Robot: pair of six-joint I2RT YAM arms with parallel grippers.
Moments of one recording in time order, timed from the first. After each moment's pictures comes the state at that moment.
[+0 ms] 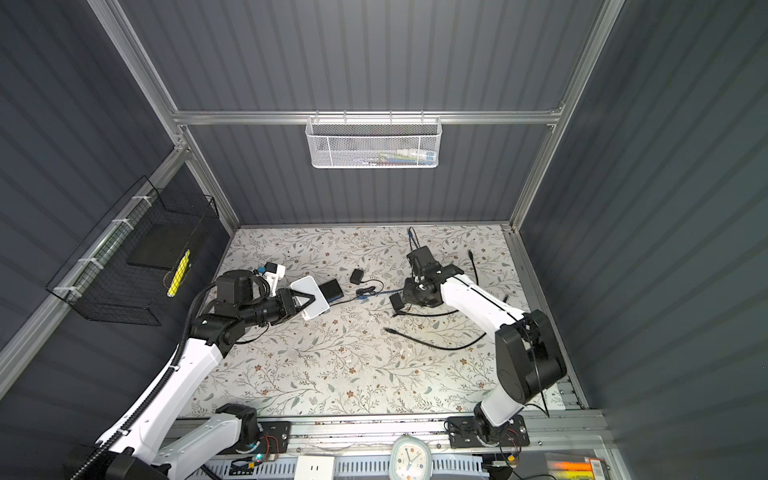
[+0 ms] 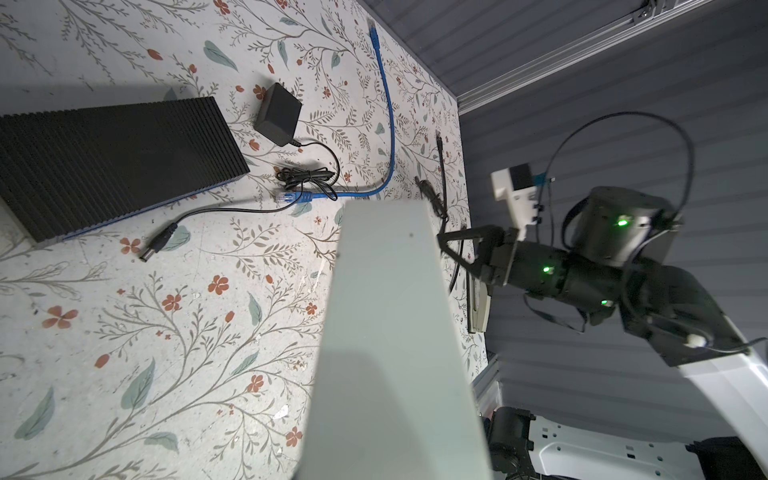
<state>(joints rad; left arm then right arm) -0.22 0.99 0.82 -0.45 0.64 -0.66 0.46 1.60 1.22 -0.67 -0.02 0.58</state>
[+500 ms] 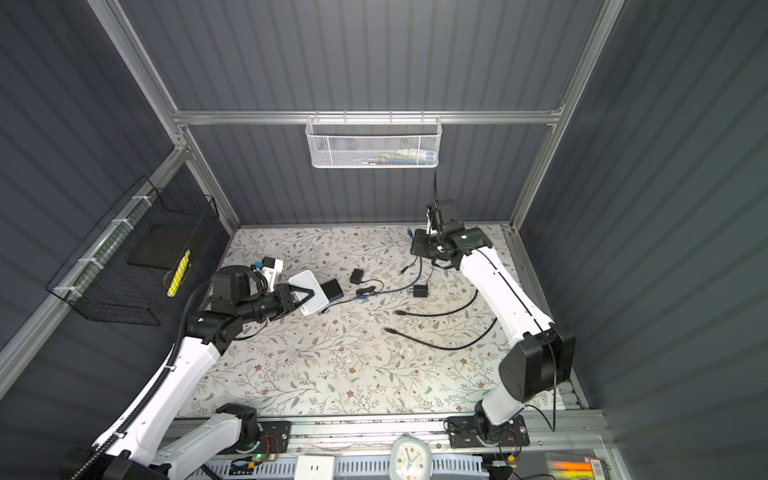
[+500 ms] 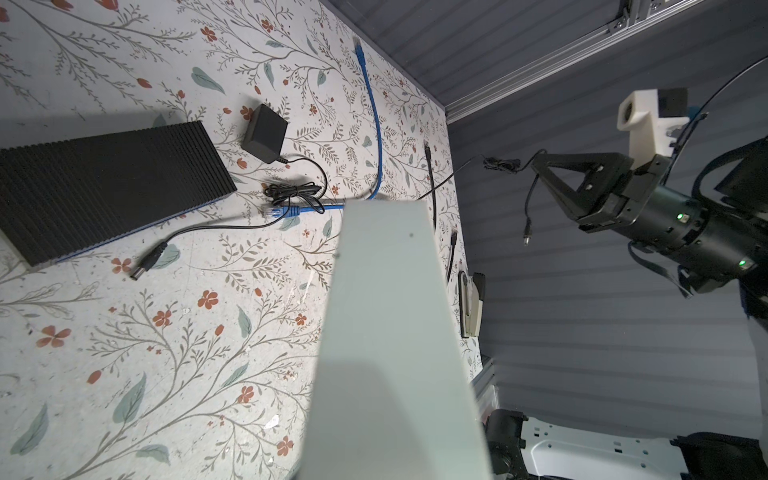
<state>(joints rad) -0.22 0.99 0.87 -0.46 0.64 -0.66 0.36 1.61 1.66 -0.80 -0.04 0.47</state>
